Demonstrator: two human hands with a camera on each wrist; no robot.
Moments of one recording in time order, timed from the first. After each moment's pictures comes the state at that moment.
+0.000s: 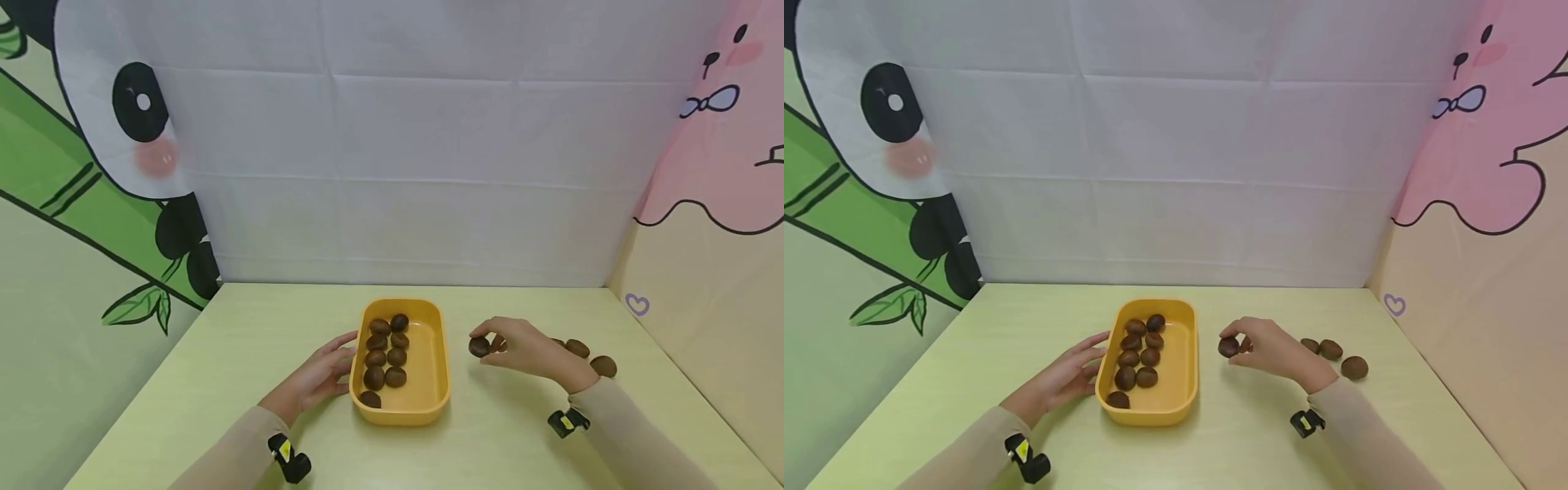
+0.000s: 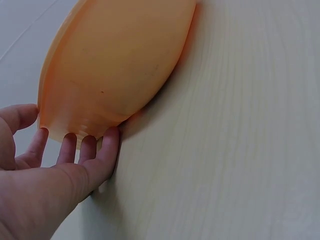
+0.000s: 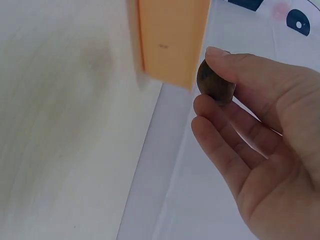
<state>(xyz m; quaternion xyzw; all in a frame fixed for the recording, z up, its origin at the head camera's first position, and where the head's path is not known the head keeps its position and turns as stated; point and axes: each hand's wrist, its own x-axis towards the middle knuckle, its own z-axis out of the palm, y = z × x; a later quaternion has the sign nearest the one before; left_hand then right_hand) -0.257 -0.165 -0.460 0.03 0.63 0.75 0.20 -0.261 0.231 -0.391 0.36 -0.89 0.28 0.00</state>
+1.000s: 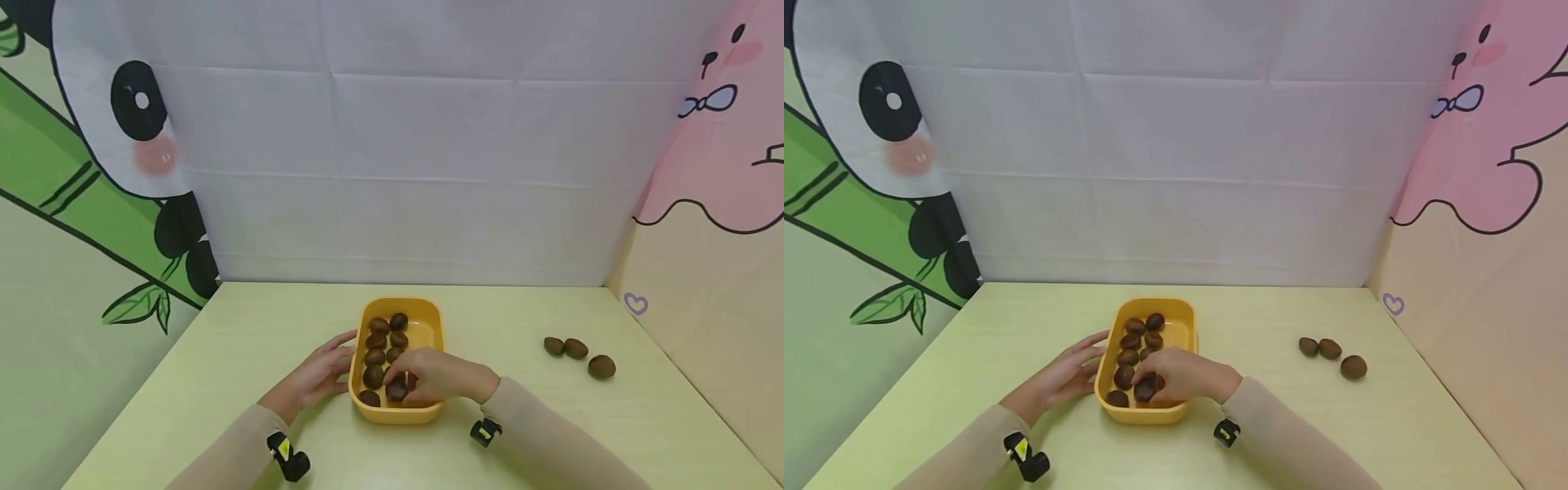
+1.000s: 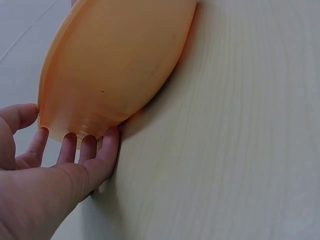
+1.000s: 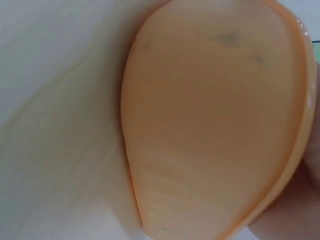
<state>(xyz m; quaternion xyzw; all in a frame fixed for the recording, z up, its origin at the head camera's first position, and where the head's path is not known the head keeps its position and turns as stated) -0.256 -0.167 -0.458 0.04 0.63 0.75 0.20 -0.261 0.099 -0.421 0.50 -0.84 0.20 -0.09</state>
